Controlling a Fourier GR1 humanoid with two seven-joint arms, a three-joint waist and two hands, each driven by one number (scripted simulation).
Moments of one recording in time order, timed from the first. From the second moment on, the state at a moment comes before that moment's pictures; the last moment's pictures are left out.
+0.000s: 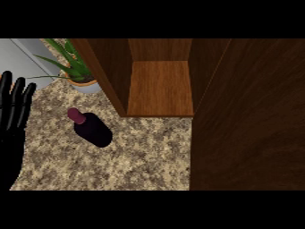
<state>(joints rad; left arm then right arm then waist) 0.01 0.10 0.00 -2.10 0.06 0.01 0.01 -0.02 -0.11 -0.03 -2.10 -0.04 0.01 0.00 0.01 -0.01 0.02</state>
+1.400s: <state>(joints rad) -0.33 0.00 -0.52 -2.38 -0.32 0.54 0.81 0.15 -0.15 0.16 -2.38 -0.31 0.18 0.26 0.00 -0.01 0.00</state>
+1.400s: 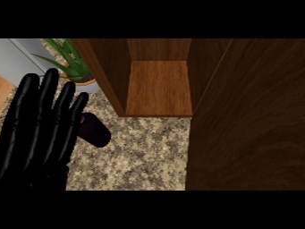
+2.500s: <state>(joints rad) -0.56 0.04 -0.46 -2.36 -0.47 0.49 1.07 0.06 -0.13 0.20 -2.39 -0.28 0.09 0.35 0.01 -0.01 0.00</state>
